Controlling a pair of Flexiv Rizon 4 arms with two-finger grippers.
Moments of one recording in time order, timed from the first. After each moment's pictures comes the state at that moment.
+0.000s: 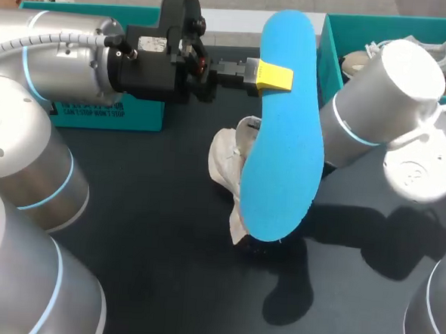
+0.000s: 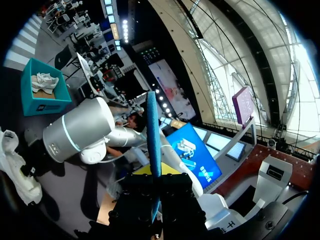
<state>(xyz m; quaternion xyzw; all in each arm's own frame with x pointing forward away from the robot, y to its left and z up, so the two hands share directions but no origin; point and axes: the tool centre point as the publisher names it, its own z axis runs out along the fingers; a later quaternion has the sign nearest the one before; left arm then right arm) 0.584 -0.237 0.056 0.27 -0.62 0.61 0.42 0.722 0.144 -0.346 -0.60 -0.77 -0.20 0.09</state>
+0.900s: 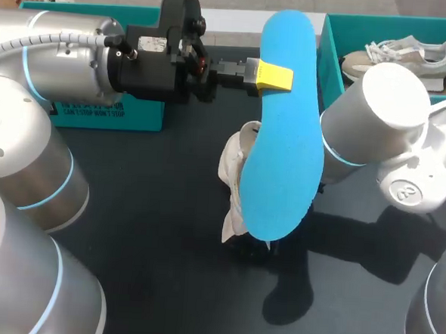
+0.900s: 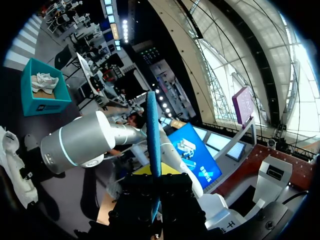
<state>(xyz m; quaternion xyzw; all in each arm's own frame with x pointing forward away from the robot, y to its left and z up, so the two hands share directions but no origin) 0.584 -0.237 0.056 0.27 -0.62 0.61 0.42 0.723 0.147 -0.365 -0.68 -0.71 -0.20 0.06</state>
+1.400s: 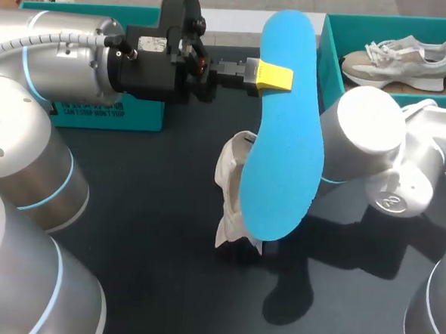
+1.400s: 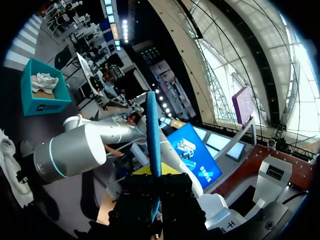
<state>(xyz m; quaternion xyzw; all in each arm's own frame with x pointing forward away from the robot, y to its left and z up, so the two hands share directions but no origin) 0.584 -0.237 0.056 0.27 -0.62 0.61 0.42 0.729 0.158 -0.396 -0.69 -0.69 -0.20 0.03</state>
